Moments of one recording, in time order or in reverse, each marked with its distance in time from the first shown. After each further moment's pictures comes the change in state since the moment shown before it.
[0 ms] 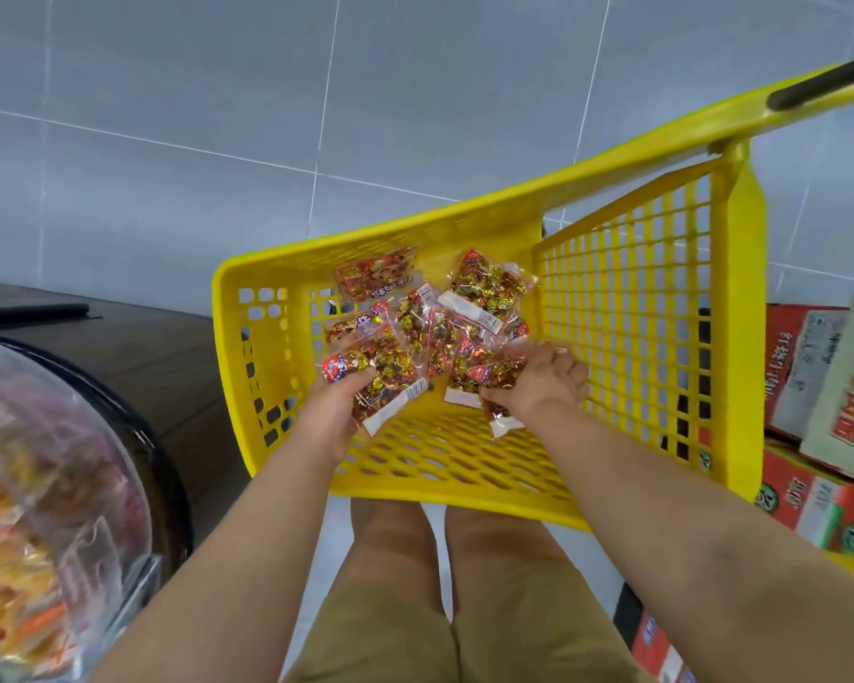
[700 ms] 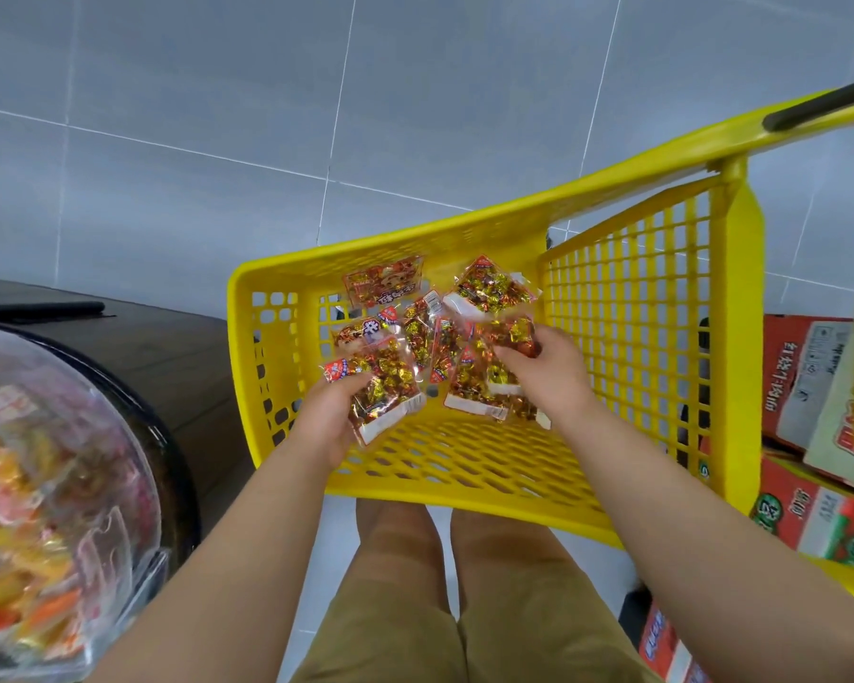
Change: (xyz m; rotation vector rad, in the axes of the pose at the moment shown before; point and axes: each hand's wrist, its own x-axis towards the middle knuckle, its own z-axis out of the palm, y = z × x) left_hand -0.012 0.005 -0.010 -0.064 -0.068 -0.059; right_hand -0.039 -0.005 -0.051 0.753 0.046 -0.316
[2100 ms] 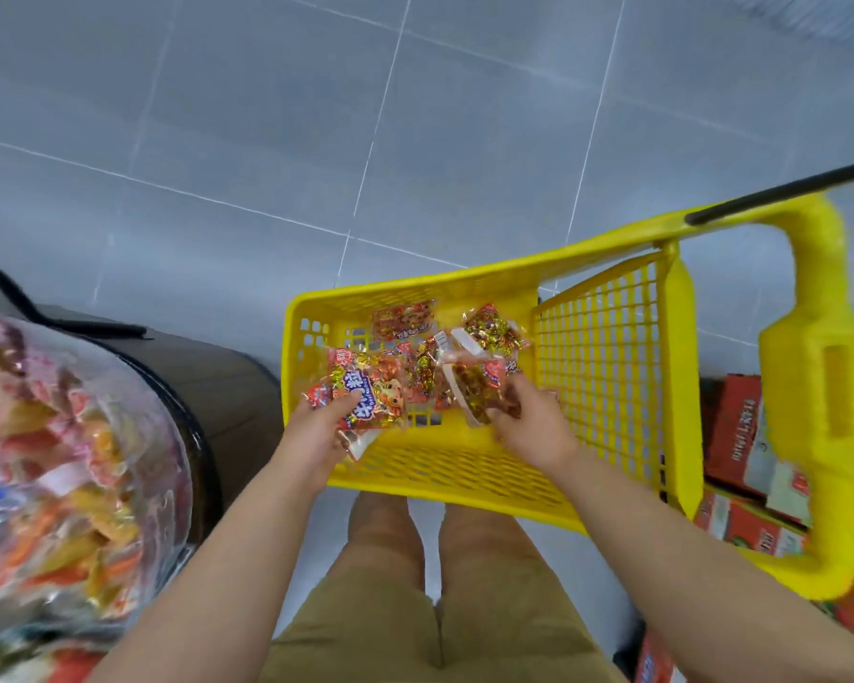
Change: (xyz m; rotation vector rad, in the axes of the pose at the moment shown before) left_hand -0.072 0.022 -0.038 -0.037 -0.050 0.182; right_hand -0.053 -0.006 -0.006 -0.213 -0.125 -0.225
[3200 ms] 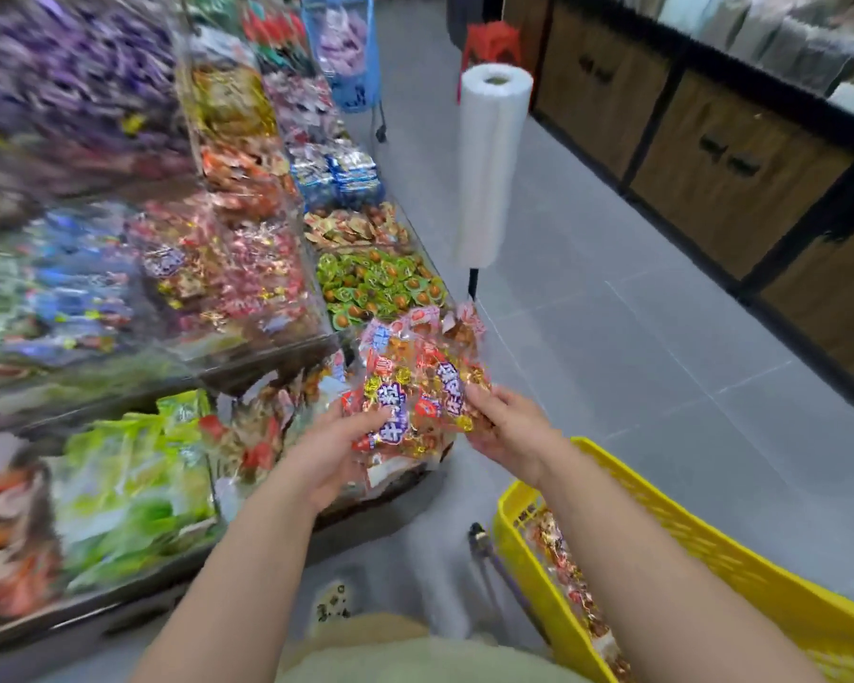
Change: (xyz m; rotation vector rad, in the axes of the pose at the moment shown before) left_hand -0.310 -0.073 -0.191 -0.611 0.304 0.590; right_hand -0.215 -0.297 0.089 0.327 -0.913 -0.316
